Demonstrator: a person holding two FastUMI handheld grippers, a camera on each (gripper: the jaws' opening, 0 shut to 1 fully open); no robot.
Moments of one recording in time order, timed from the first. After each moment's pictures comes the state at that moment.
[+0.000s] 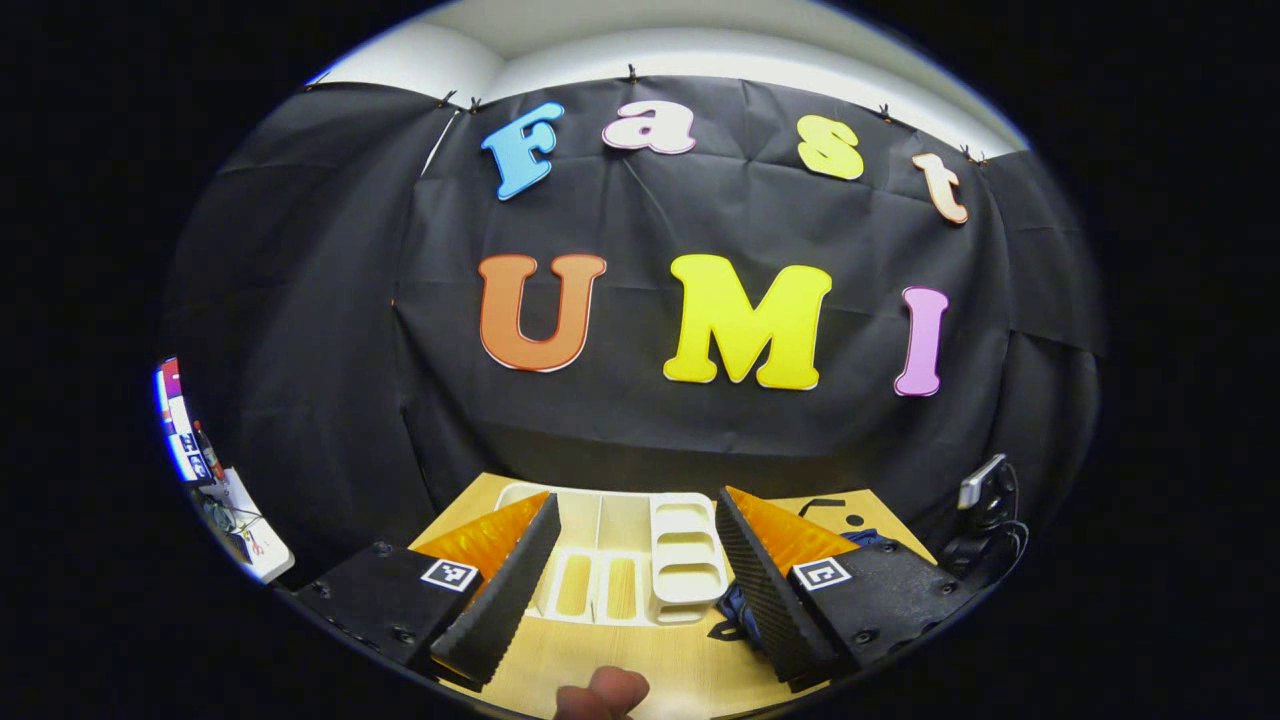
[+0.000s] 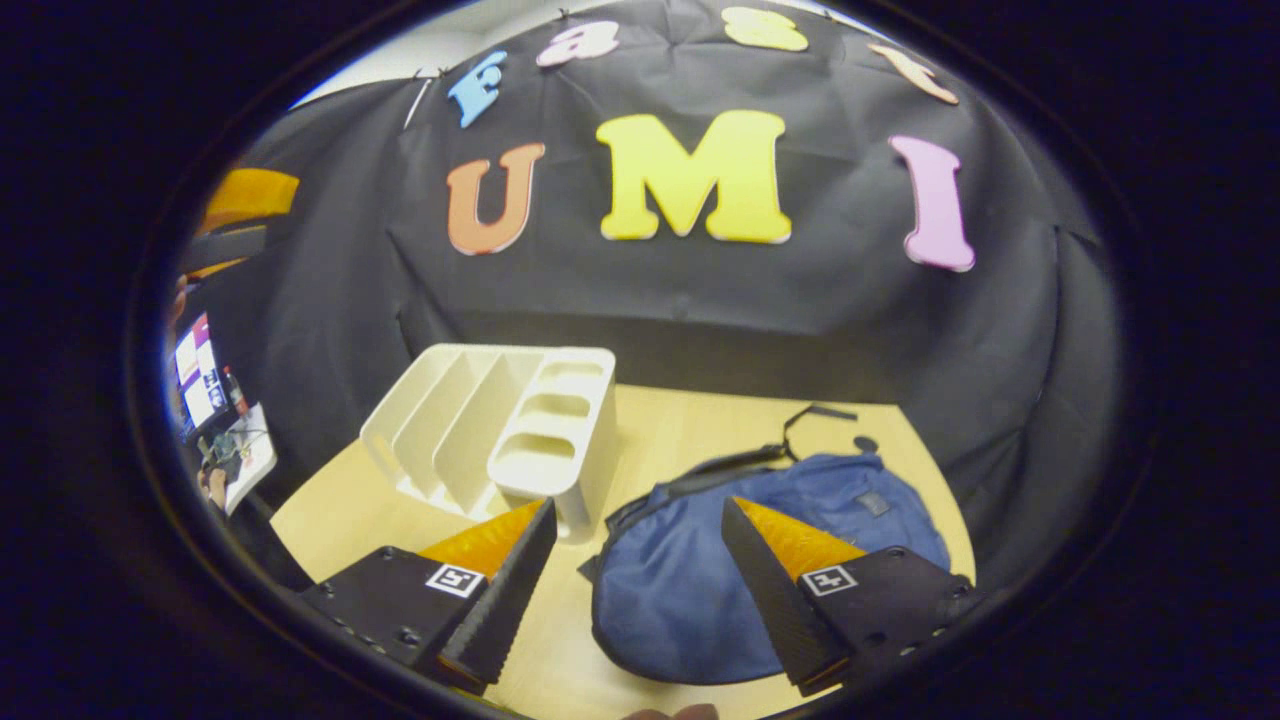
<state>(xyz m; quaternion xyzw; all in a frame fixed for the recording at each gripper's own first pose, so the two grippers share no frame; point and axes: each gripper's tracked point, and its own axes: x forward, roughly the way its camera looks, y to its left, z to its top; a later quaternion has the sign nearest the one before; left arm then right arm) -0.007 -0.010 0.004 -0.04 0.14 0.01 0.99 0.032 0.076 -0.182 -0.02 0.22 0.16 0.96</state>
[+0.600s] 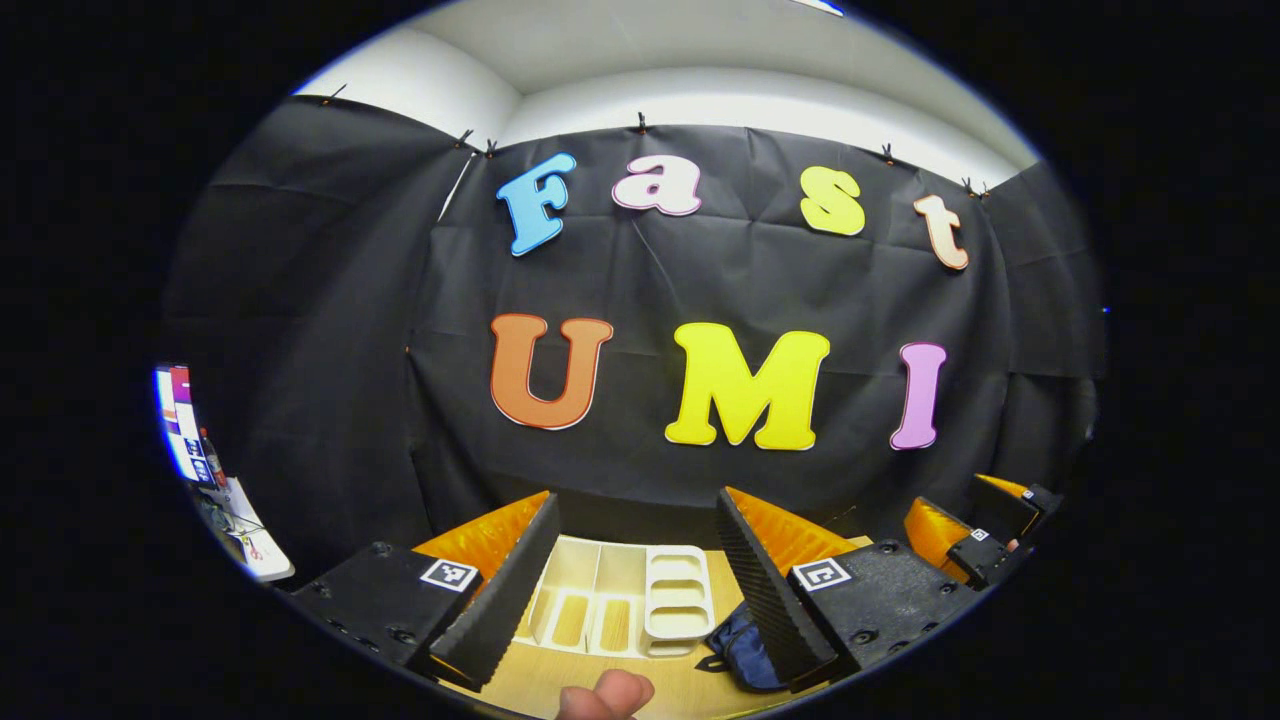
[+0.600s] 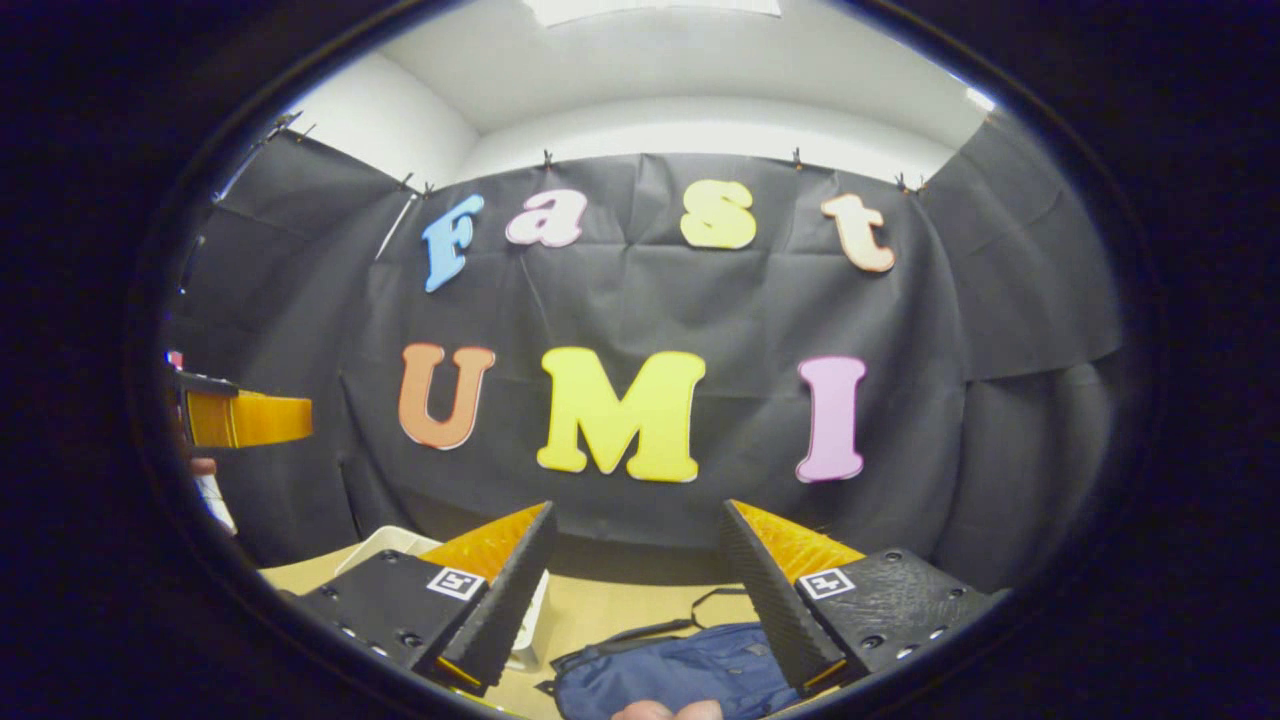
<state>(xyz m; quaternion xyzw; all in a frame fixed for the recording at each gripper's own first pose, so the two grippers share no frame) -0.012 -0.008 0.063 -0.06 0.07 0.03 1.00 0.014 0.041 0.043 -0.02 -0.05 0.06 1.00</state>
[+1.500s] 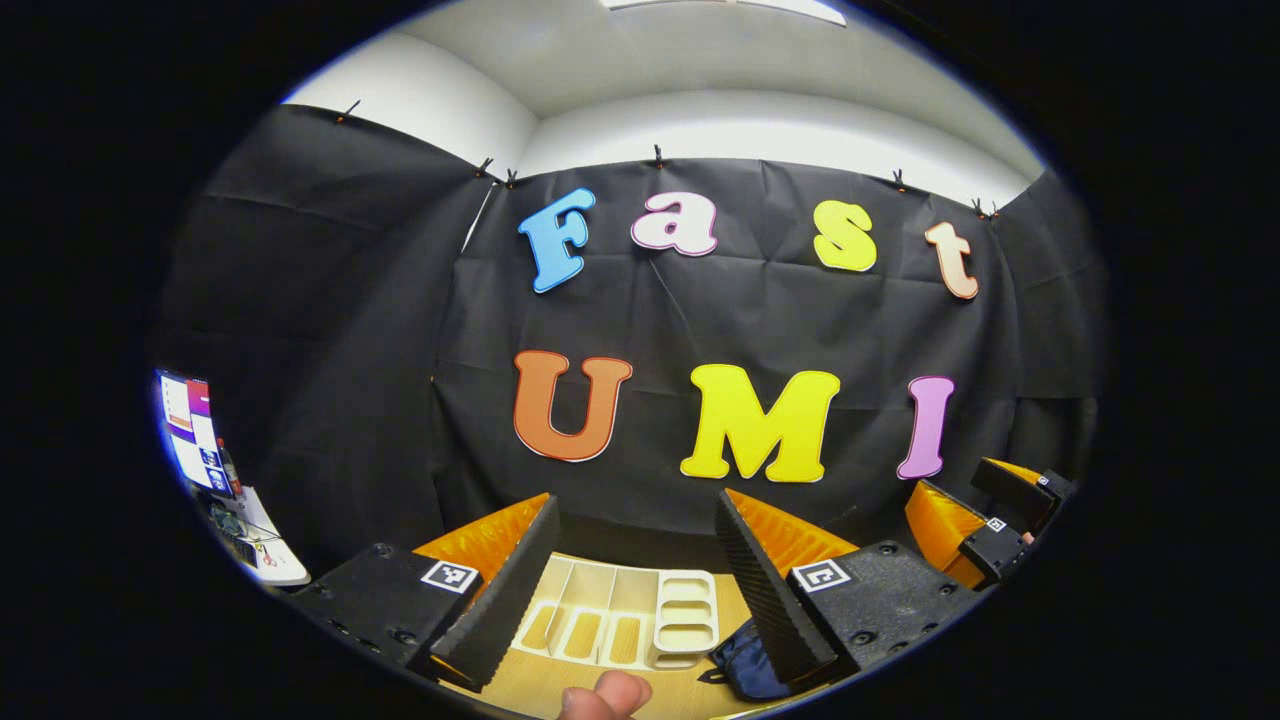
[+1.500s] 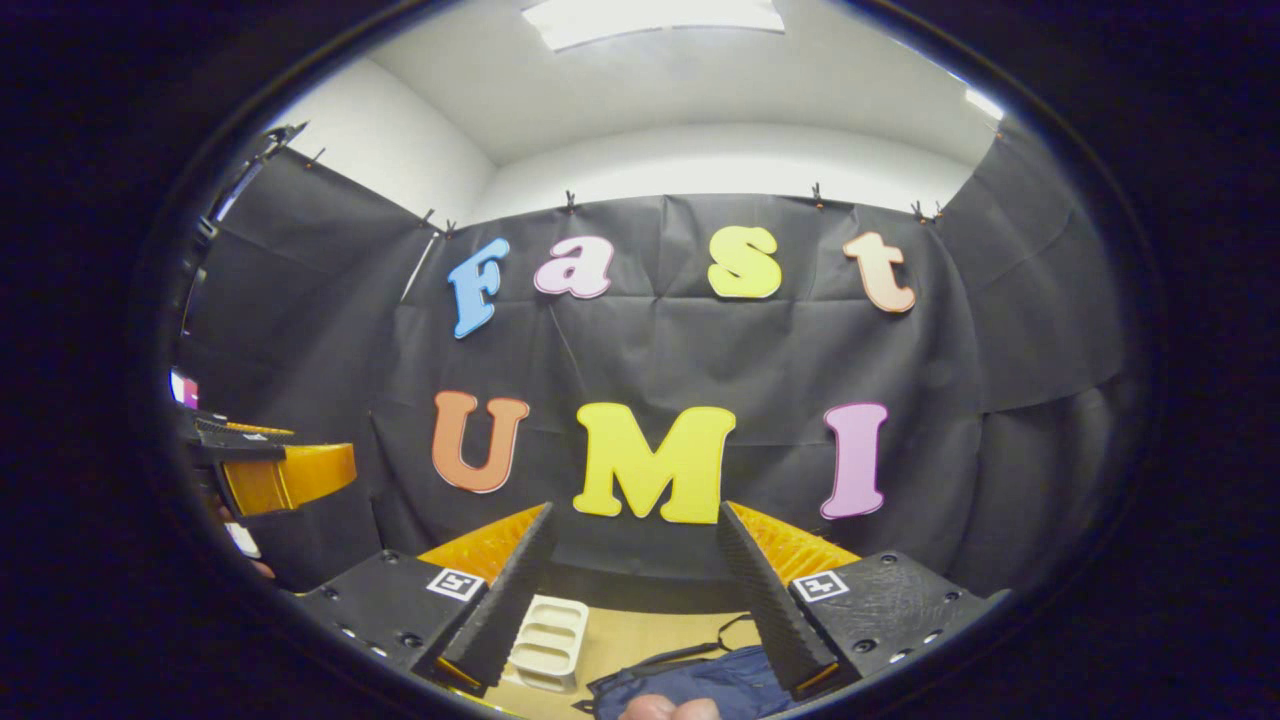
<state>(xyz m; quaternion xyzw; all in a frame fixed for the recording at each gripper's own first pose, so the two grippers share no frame) -0.029 0.007 0.095 -0.06 0.04 0.05 1.00 -0.020 0.074 0.101 0.00 -0.07 0.10 0.99</state>
